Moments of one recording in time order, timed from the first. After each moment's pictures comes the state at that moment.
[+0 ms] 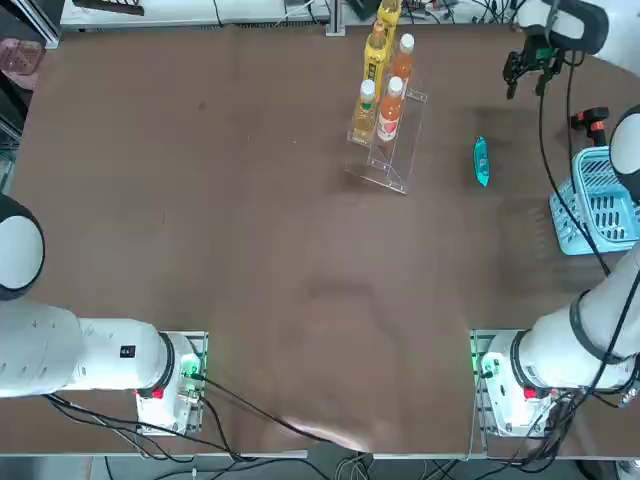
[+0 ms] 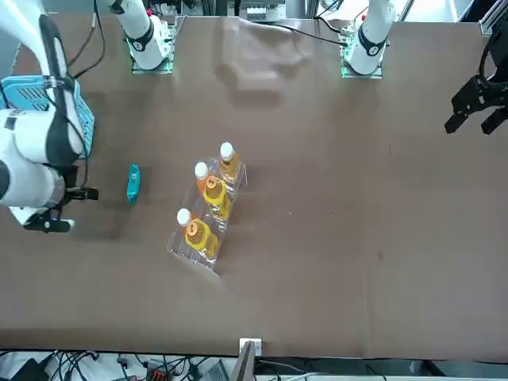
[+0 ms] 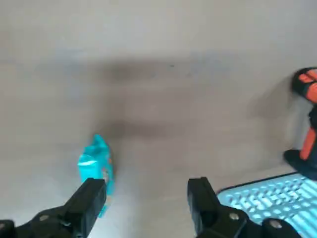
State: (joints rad) arm -0.02 0.43 0.01 -1.66 -0.20 1.86 0.16
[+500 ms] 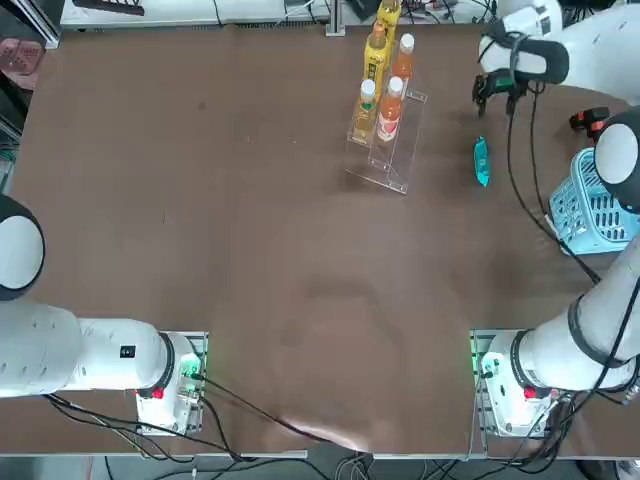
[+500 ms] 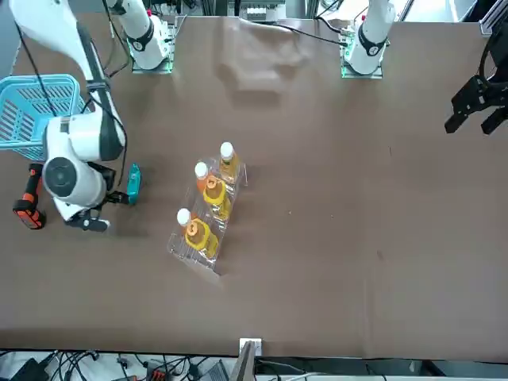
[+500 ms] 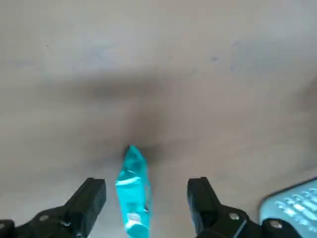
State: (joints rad) arm 0.09 0.43 0.01 -1.87 -0.27 2.11 0.41
